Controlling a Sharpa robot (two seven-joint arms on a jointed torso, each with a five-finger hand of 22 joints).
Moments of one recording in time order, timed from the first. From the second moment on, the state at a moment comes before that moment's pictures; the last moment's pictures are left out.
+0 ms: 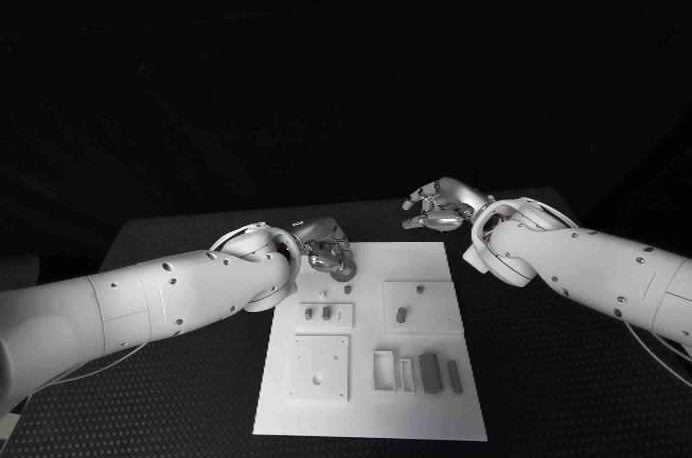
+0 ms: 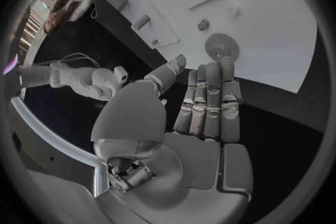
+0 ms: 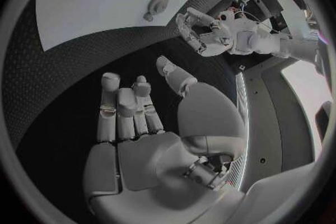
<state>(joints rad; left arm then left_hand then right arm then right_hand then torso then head) 1.27 -0.57 -0.17 1.26 -1.21 -0.28 -0.10 1.14 -0.13 0.54 -0.29 0.05 0.94 0.15 0.18 0.67 1.09 0.11 0.21 0.34 0.96 0.01 1.01 0.49 0.03 1.10 -0.09 0.23 1.24 1.24 -0.66 -0.03 1.21 -1.12 -0.34 0.00 1.03 -0.12 0.57 -0.28 0.05 0.82 0.16 0.20 0.50 1.00 0.06 1.21 0.98 1.09 -0.04 1.53 0.84 0.25 1.04 0.01 0.95 1.31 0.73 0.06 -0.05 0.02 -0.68</state>
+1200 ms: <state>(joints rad) 1.22 -0.51 -0.19 1.20 -1.53 -0.25 -0.06 1.14 -0.16 0.52 -0.28 0.05 0.96 0.13 0.19 0.61 1.15 0.09 0.11 0.28 1.07 -0.02 1.18 0.59 0.03 1.24 -0.12 0.34 1.31 1.24 -0.66 -0.03 1.21 -1.12 -0.34 0.00 1.03 -0.12 0.57 -0.28 0.05 0.82 0.16 0.20 0.50 0.99 0.07 1.21 0.98 1.09 -0.04 1.53 0.84 0.25 1.04 0.02 0.95 1.31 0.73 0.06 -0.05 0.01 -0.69</state>
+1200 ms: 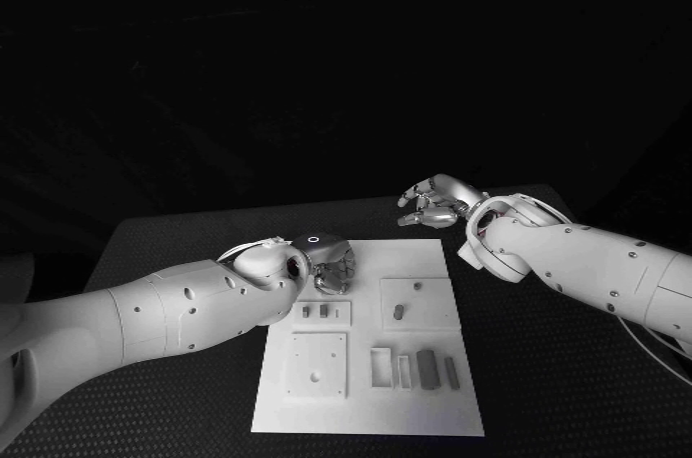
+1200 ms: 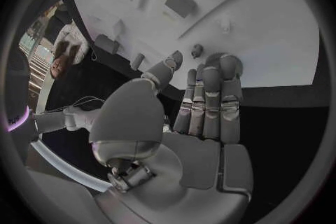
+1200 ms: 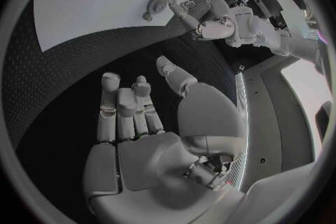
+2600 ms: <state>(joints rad) 1.19 -0.47 -0.19 1.14 -1.56 -0.24 -0.06 1.17 -0.12 0.57 -0.27 0.05 0.98 0.14 0.20 0.59 1.19 0.09 0.08 0.27 1.10 -0.03 1.25 0.61 0.04 1.27 -0.12 0.46 1.31 1.24 -0.66 -0.03 1.22 -1.12 -0.34 0.00 1.03 -0.12 0.57 -0.28 0.05 0.82 0.16 0.20 0.50 0.99 0.07 1.21 0.98 1.09 -0.04 1.53 0.84 0.25 1.04 0.01 0.95 1.31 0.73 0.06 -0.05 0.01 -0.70</state>
